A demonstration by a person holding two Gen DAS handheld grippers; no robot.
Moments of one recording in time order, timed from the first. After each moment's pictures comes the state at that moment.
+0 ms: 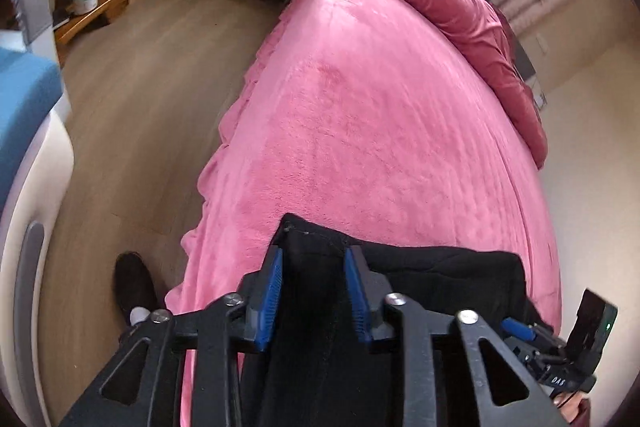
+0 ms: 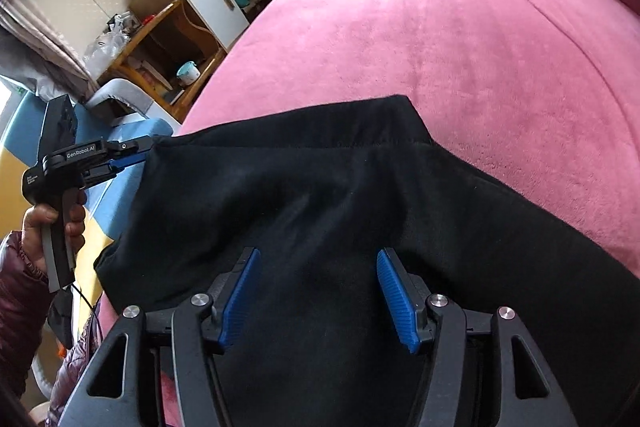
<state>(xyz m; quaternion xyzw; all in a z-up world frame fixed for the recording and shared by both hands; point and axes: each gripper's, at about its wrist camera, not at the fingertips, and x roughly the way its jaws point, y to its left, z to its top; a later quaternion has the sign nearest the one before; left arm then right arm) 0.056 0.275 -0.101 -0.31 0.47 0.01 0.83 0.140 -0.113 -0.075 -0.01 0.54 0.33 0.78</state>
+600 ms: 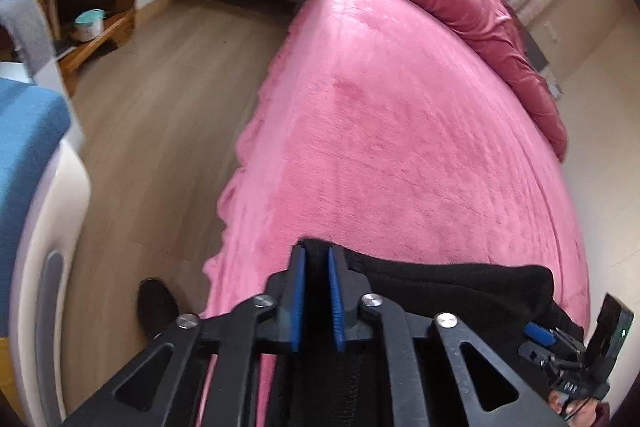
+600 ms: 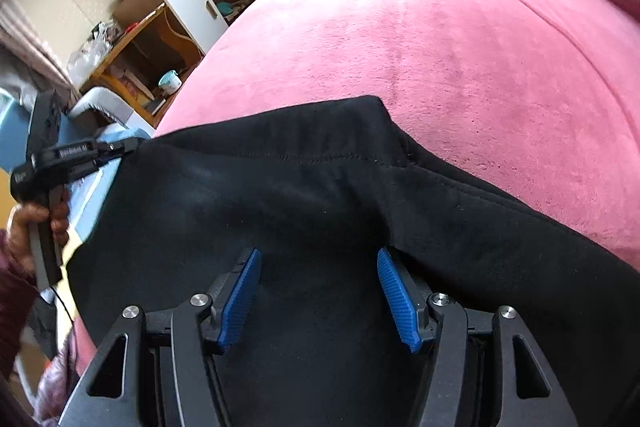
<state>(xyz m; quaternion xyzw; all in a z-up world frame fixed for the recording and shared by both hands) 0.072 0.283 -0.104 -0.27 0.47 0.06 0.84 0.147 -0.112 -0.096 -0.01 0.52 0.30 0.80</state>
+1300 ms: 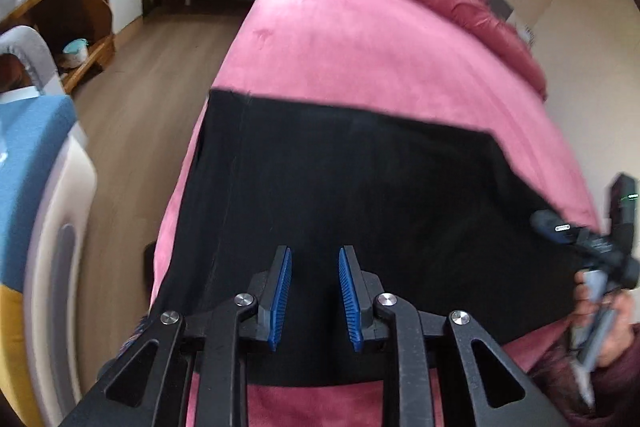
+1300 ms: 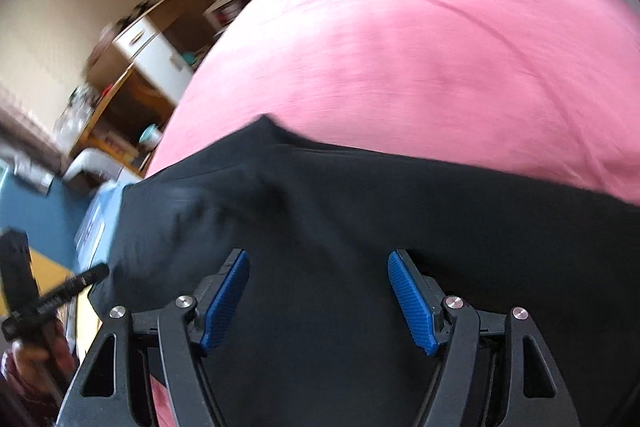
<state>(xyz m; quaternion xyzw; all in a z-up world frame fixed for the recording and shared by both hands) -0.035 0.169 -0.084 -0.17 0.49 0.02 0.85 0.121 -0.209 -0.068 0.09 0.51 0.22 0.83</state>
